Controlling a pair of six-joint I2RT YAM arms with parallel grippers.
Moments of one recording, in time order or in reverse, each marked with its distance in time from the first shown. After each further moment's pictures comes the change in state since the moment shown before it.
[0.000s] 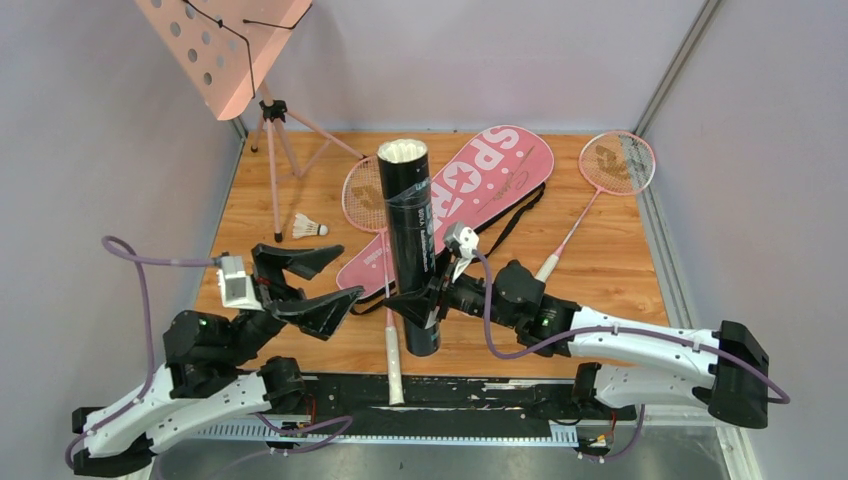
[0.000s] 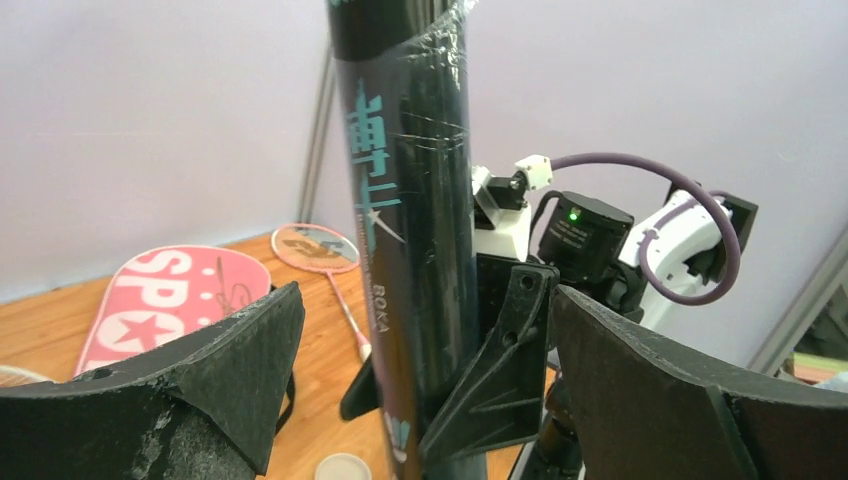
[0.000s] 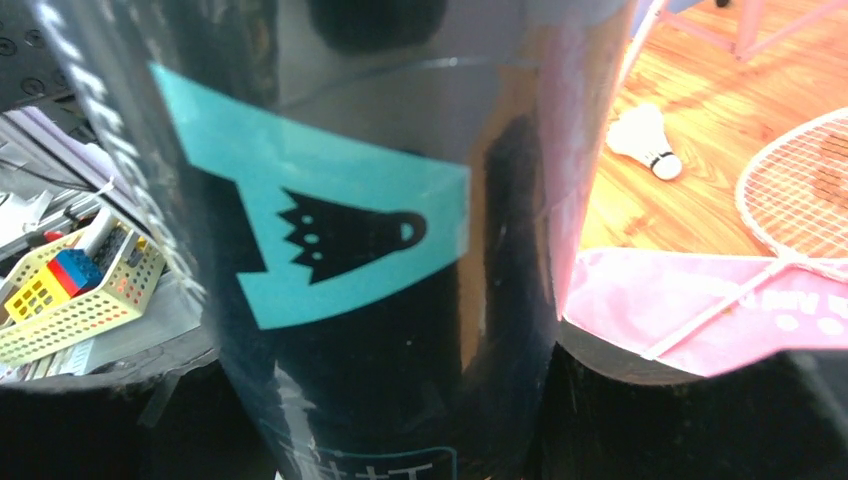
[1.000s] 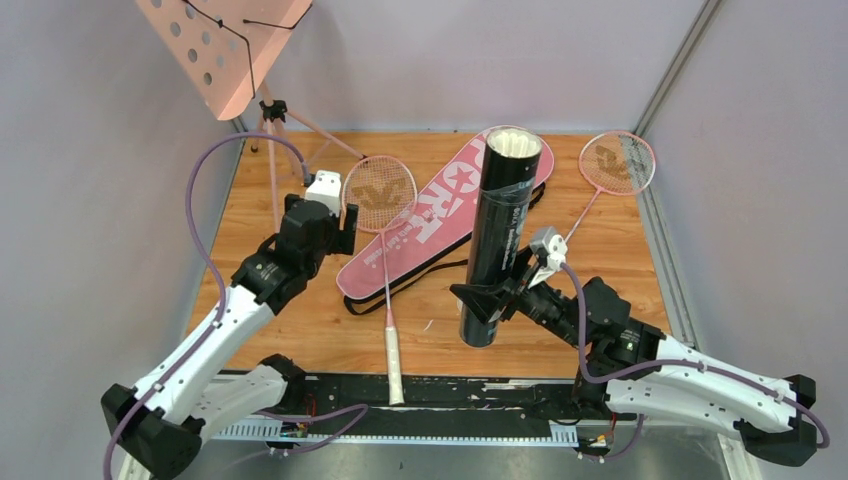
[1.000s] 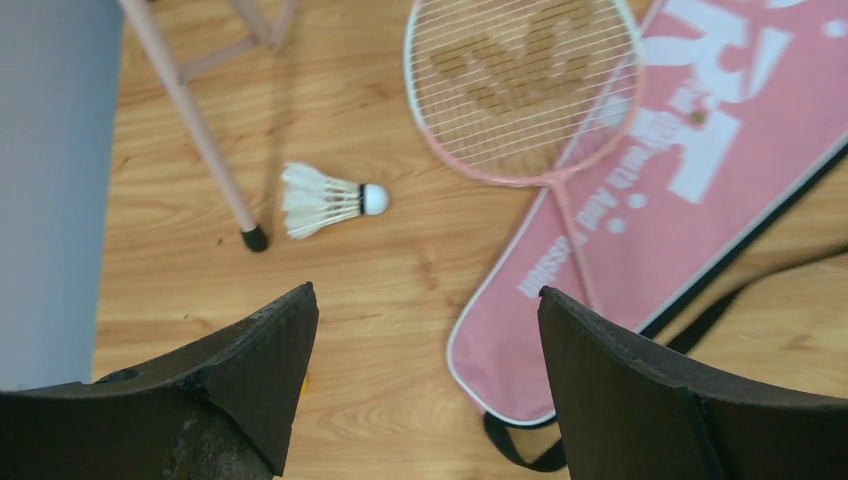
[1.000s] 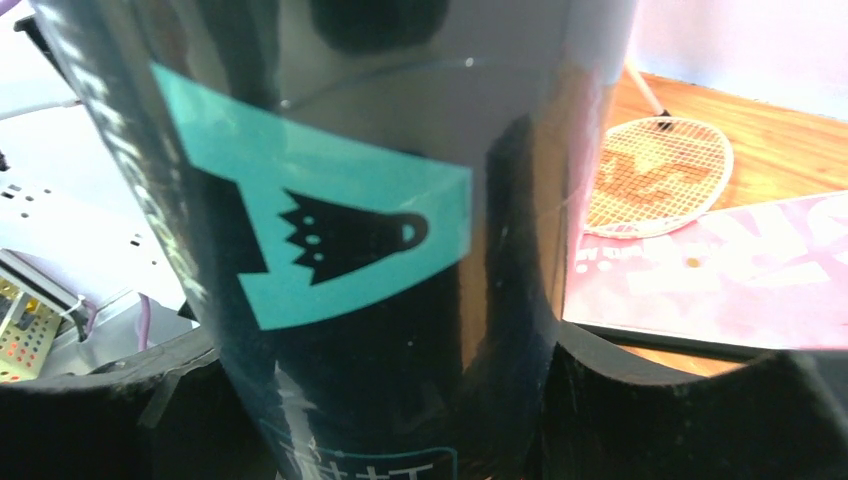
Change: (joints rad) left arm 0.523 0.652 0.293 -0.586 -0.325 0.119; right arm -0.002 -0.483 -0.056 -0.396 0.263 -0.094
